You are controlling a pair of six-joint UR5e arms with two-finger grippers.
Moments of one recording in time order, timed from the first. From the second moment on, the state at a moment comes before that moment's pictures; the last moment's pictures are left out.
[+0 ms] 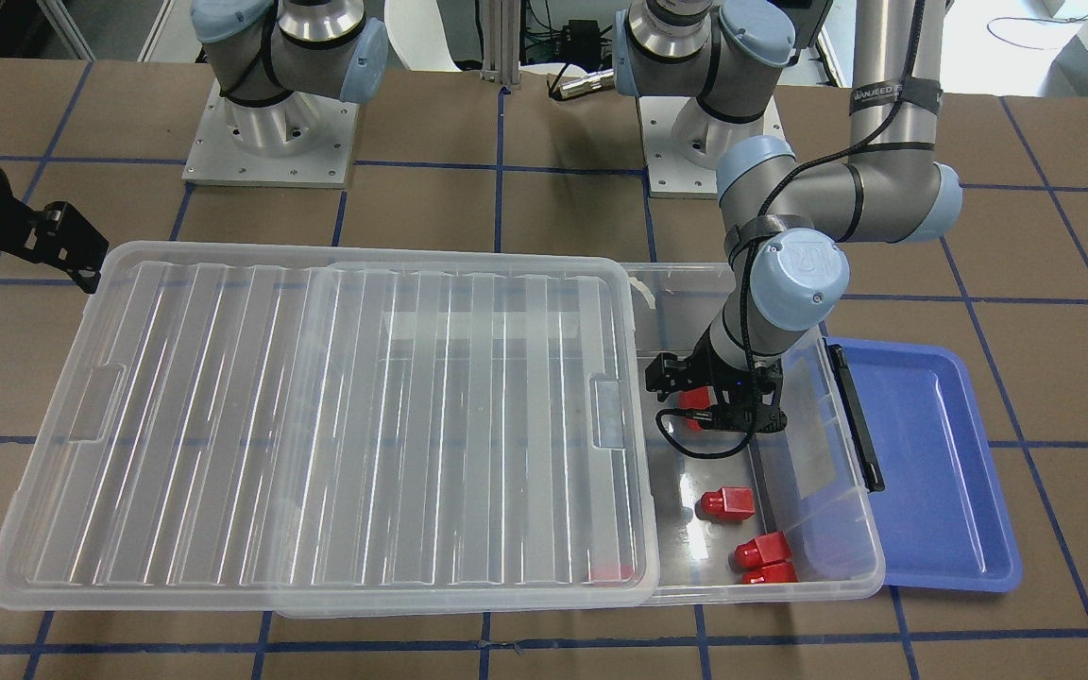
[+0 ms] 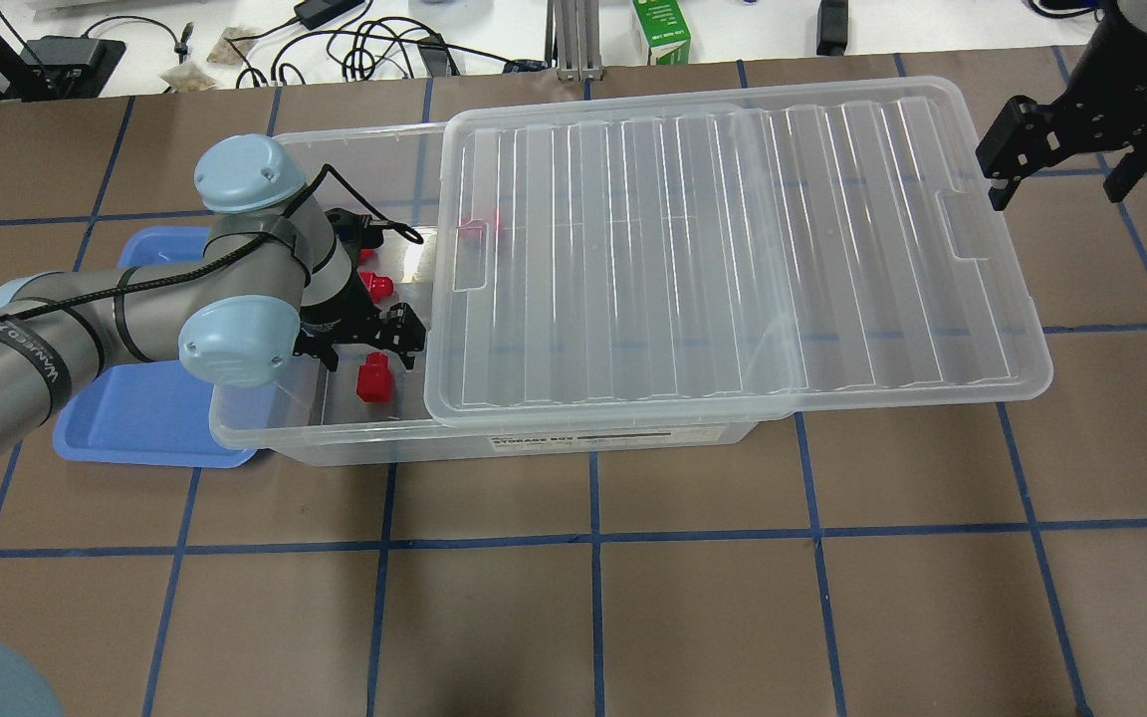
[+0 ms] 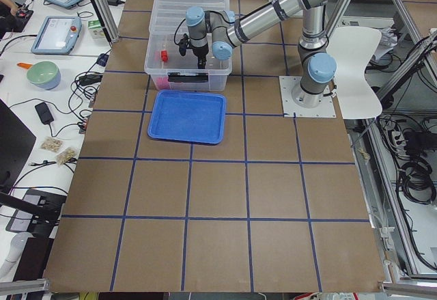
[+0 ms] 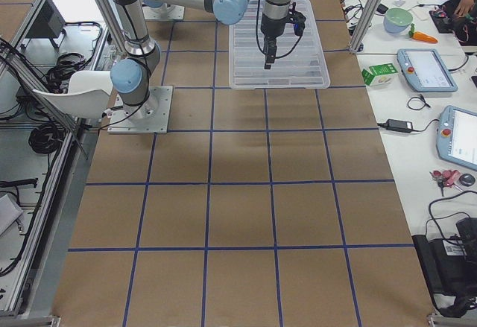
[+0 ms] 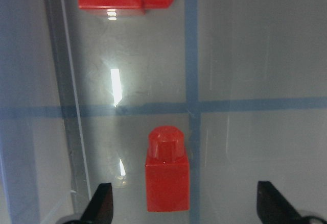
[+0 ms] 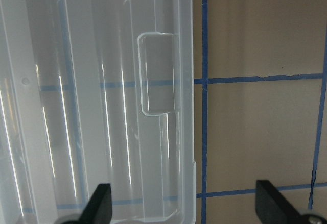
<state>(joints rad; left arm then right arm) -1.53 -1.88 -1.94 -0.99 1.55 0.05 1.32 -1.50 1.53 -1.57 -1.66 -0.22</state>
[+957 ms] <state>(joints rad) -1.53 -1.91 -1.97 -0.96 1.56 0.05 1.32 -1.49 1.54 -1.57 -1.66 -0.22</state>
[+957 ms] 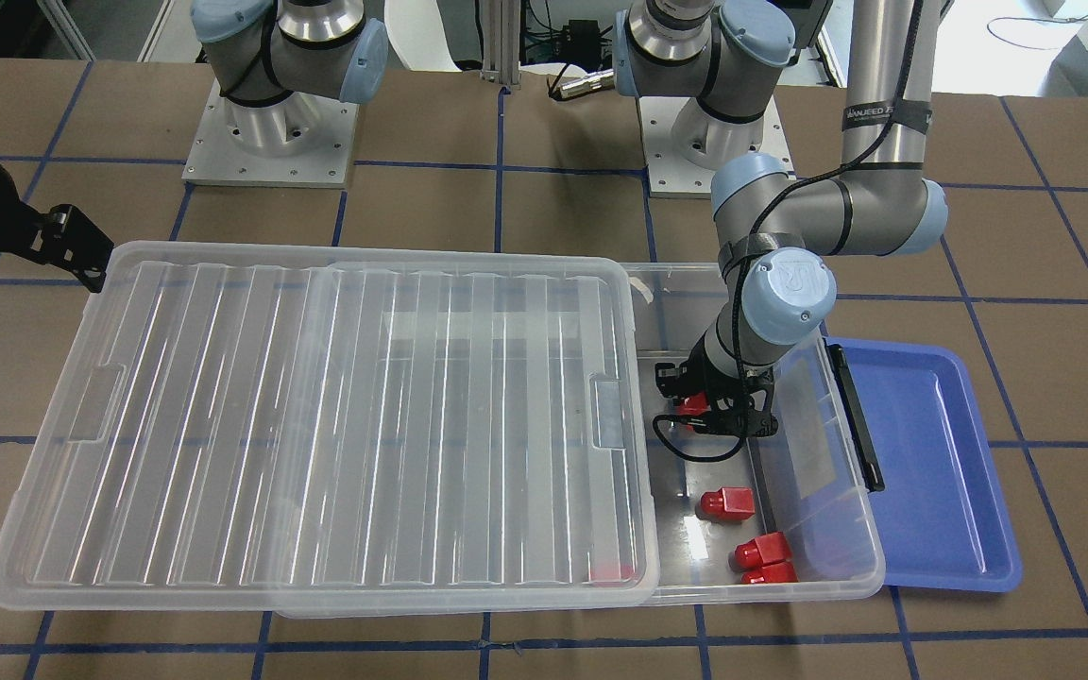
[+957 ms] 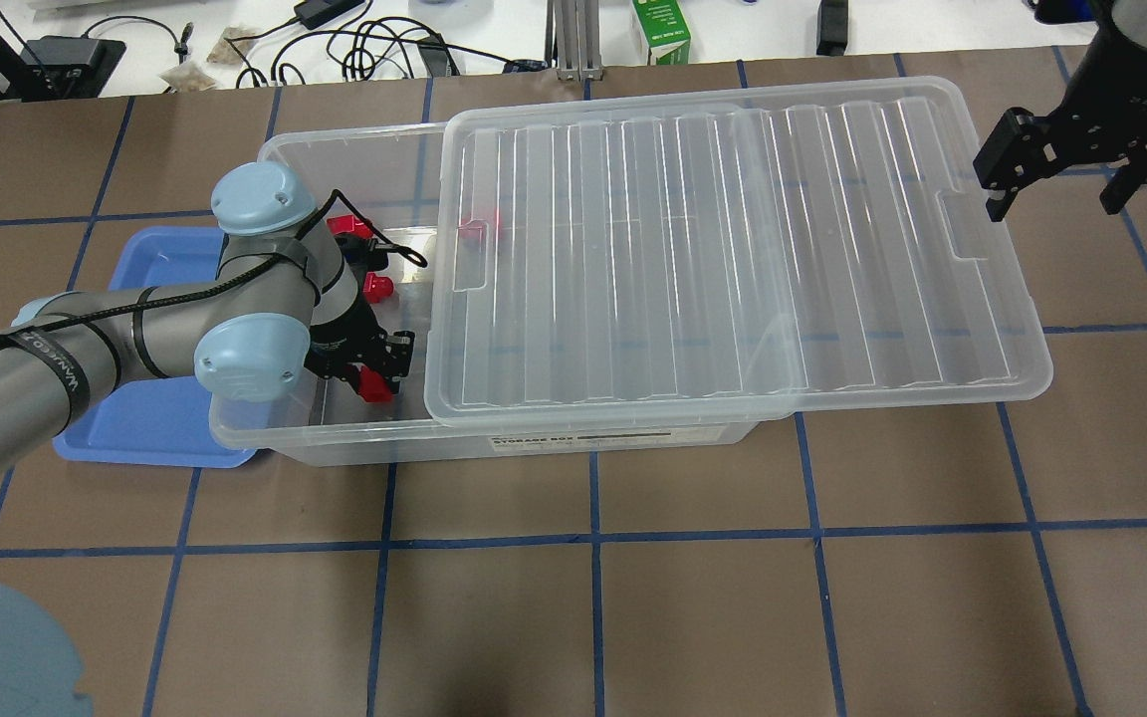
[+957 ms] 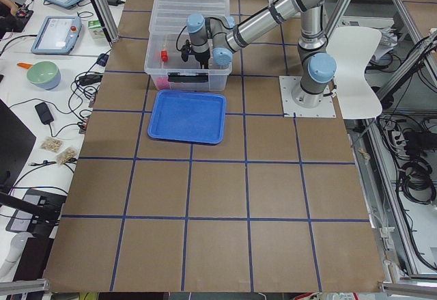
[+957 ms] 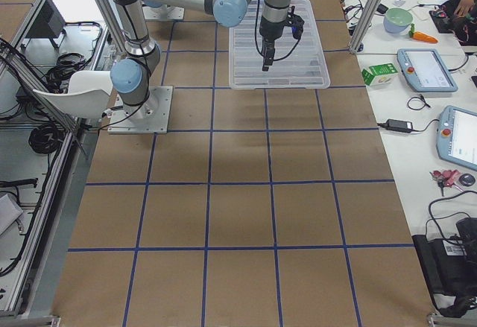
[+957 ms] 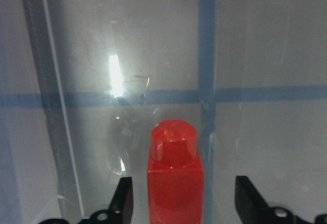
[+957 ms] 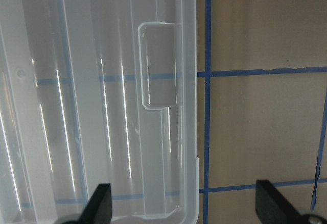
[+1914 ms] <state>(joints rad) -1.54 -1.78 -1.79 -1.25 1.57 0.05 1.31 -1.47 1.56 -1.61 -1.66 -0.23</state>
